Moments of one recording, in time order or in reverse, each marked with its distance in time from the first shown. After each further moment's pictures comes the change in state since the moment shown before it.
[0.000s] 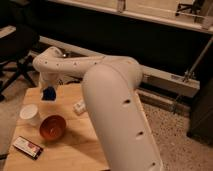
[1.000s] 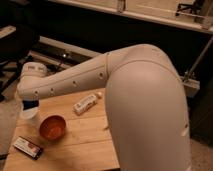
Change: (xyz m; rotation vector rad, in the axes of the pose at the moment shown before) arm 0.036 0.107 -0.061 -0.059 -0.302 -0.303
